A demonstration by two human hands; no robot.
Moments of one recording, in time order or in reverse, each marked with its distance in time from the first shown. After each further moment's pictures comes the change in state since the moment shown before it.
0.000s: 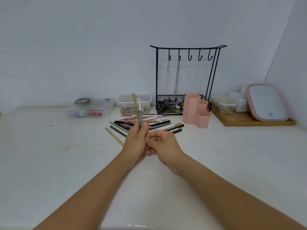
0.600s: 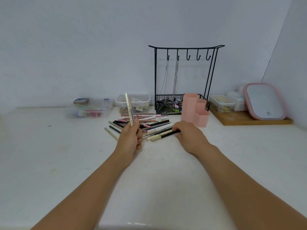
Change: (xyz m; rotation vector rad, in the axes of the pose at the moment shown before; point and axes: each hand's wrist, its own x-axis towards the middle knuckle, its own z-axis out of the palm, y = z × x) left_hand 0.002 0.008 -0.012 -0.206 -0.013 -0.196; right_hand 0.031 -0.001 -0.098 -1.266 0.124 -0.221
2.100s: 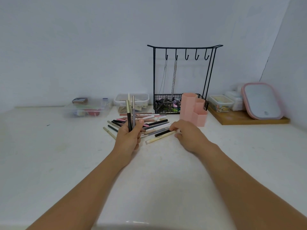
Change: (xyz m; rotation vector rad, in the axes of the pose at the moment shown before) left_hand -0.005 0.000 0.000 0.034 0.030 0.055; right_hand 0.001 0.005 -0.002 0.057 -0.027 -0.050
